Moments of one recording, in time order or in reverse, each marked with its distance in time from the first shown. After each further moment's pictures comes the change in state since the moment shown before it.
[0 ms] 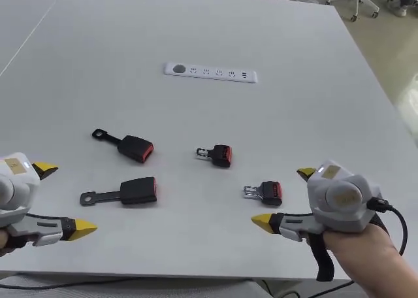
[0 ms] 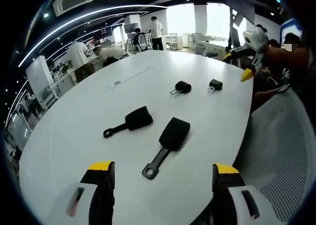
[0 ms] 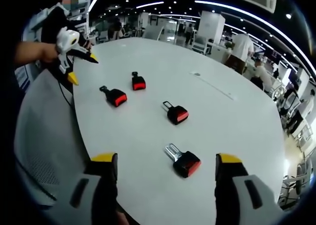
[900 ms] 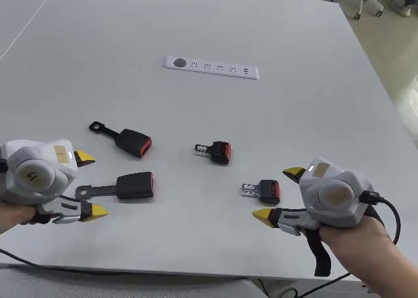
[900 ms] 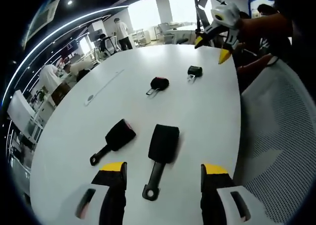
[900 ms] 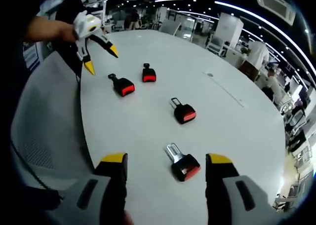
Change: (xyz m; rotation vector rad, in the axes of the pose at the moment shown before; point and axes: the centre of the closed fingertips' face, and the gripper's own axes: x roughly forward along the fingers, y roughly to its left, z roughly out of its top) left arm 0.048 -0.011 0.014 0.280 0.057 -0.136; right arm 0.016 0.000 -0.005 -0.177 0.056 0.072
